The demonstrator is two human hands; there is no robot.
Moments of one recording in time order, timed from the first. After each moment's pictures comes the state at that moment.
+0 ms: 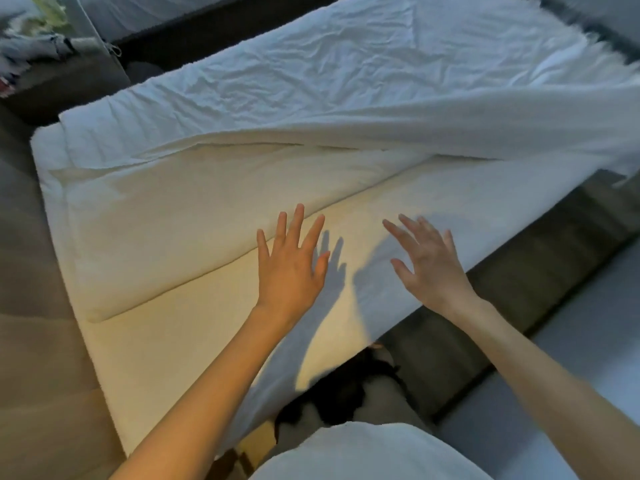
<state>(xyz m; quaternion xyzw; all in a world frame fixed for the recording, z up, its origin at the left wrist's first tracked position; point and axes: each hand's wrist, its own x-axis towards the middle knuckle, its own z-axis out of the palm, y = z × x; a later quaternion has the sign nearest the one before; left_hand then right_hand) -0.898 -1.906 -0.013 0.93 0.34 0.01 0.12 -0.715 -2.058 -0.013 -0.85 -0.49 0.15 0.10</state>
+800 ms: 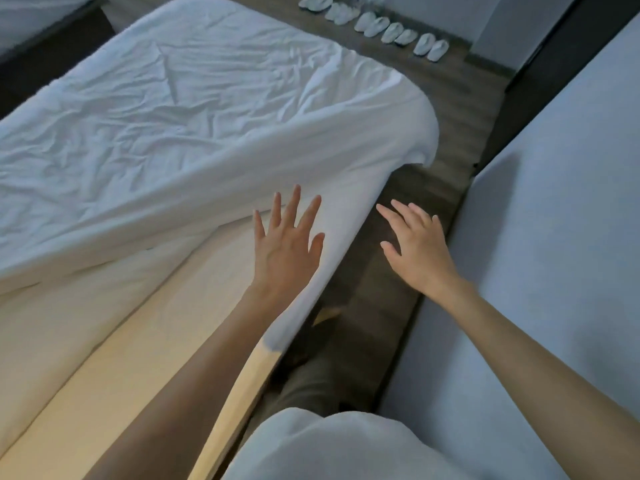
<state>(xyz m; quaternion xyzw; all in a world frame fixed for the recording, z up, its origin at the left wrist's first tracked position) -0.384 -2.100 0.020 0.98 0.15 -0.02 0.10 -0.290 -2.300 0.008 -0.95 -0.27 0.08 0.10</state>
